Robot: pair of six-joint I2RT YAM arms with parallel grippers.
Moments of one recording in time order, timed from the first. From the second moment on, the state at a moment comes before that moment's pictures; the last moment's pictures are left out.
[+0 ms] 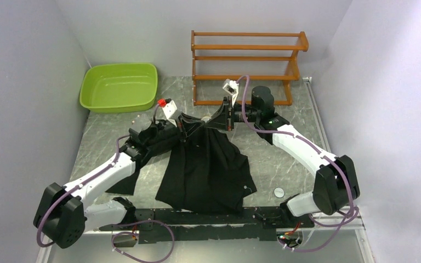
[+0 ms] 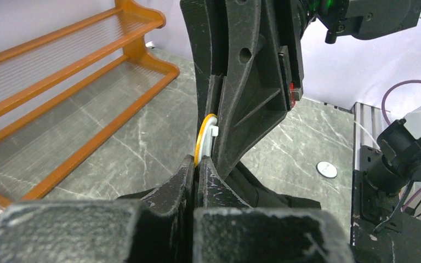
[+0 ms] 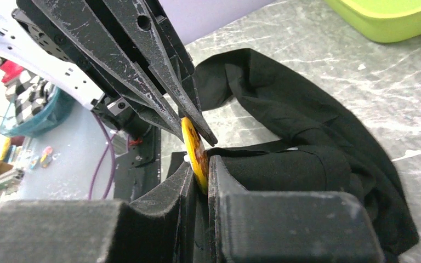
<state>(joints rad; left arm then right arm) -0.57 1.14 0.70 0.57 0.56 -0.16 0.48 1.41 1.03 0.20 -1.00 0.26</state>
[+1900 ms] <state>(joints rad) -0.61 1.11 0.43 1.08 0.47 -0.26 0.45 1.34 0.89 0.66 -1.06 0.56</state>
